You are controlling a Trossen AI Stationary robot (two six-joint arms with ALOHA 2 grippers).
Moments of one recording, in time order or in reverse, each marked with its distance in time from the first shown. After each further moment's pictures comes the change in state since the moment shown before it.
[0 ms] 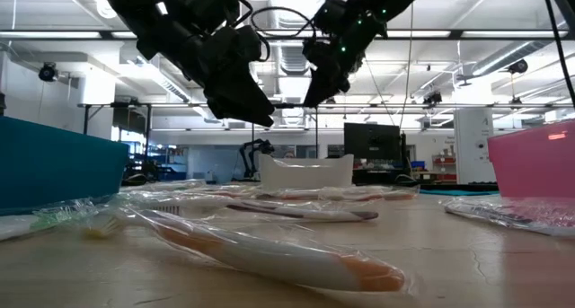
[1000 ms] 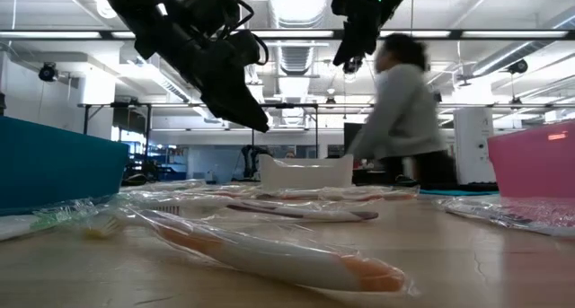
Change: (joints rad) left arm 0.000 0.000 0.000 -0.044 -0.057 0.105; right arm 0.050 -0.261 -0.031 -0.218 -0.006 -0.033
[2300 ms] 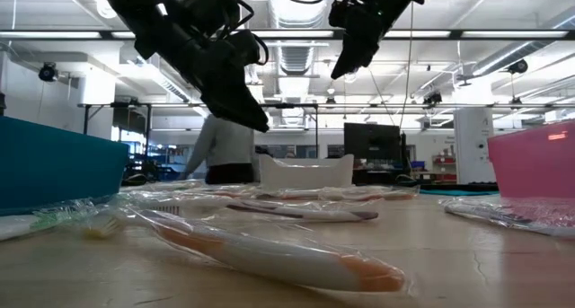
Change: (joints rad) left arm 0.000 0.000 0.000 0.000 0.000 0.000; right arm 0.019 0.000 -0.113 0.087 -0.046 -0.050
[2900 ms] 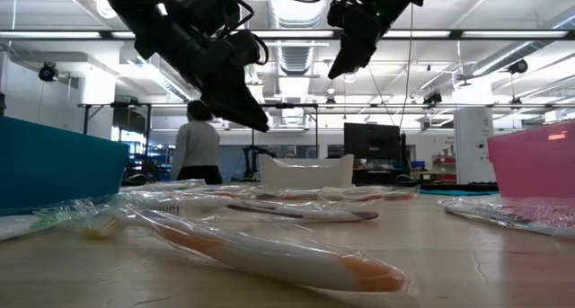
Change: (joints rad) left arm 0.000 0.000 0.000 0.000 0.000 0.000; right arm 0.004 0.000 -0.015 0.039 -0.003 0.005
